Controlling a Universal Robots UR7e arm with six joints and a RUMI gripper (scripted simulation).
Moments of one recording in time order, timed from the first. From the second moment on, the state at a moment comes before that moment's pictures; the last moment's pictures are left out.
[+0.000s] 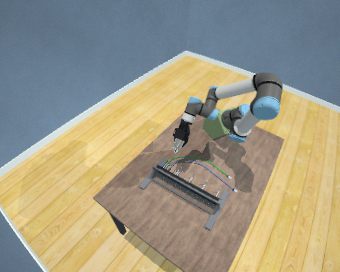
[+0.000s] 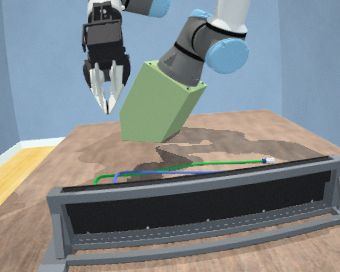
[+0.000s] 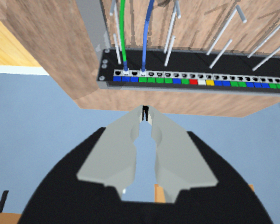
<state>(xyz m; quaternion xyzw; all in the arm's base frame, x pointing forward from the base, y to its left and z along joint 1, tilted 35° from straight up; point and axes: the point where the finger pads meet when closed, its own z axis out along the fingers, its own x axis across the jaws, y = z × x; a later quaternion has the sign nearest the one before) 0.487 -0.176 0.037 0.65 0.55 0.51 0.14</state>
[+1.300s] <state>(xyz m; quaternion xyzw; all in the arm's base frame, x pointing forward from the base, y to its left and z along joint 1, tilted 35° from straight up) 0.551 -0.150 0.002 0.65 0.55 0.51 0.15</state>
